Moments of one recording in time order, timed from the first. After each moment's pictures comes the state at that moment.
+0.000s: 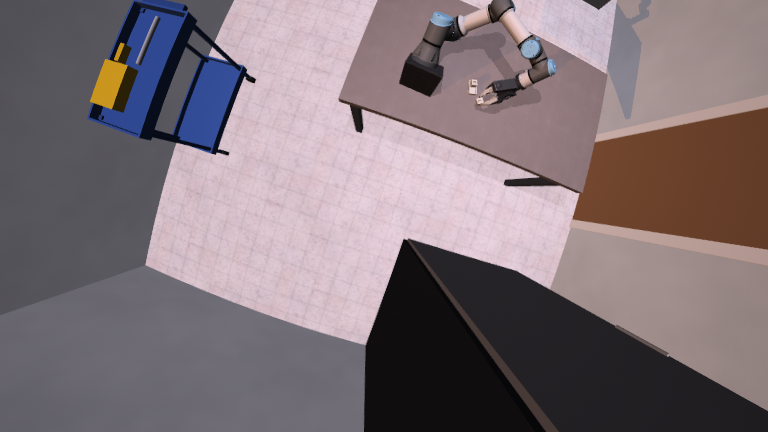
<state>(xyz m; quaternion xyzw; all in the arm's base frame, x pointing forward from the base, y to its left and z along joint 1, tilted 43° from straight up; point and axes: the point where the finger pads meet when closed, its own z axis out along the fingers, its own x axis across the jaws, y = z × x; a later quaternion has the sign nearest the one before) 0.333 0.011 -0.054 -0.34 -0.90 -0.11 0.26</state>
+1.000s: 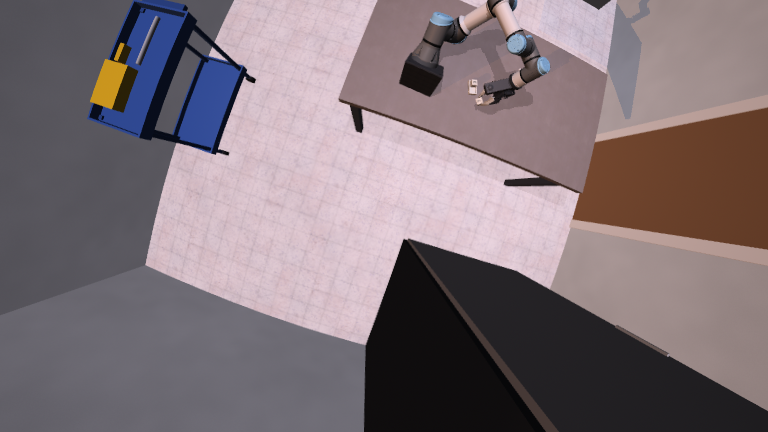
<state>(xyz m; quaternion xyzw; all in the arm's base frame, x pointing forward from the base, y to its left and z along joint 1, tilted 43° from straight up) 0.331 0.010 -0.054 -0.37 -0.88 -0.22 0.21</state>
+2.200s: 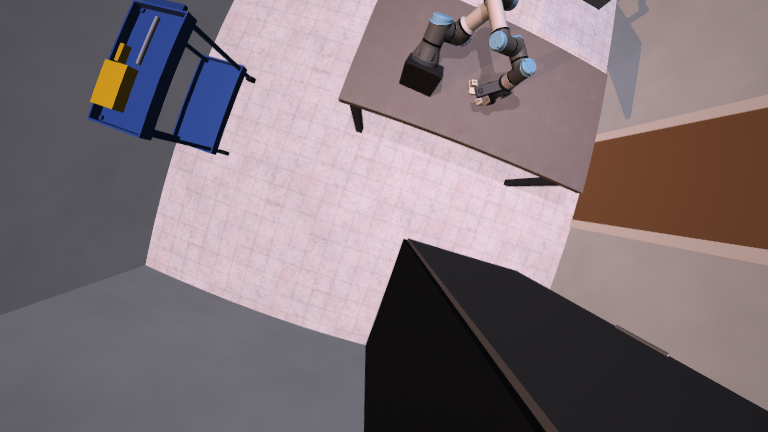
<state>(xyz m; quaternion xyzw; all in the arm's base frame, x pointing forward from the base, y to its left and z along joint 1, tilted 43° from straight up) 0.329 0.008 -0.055 -0.39 -0.84 -0.33 0.17</state>
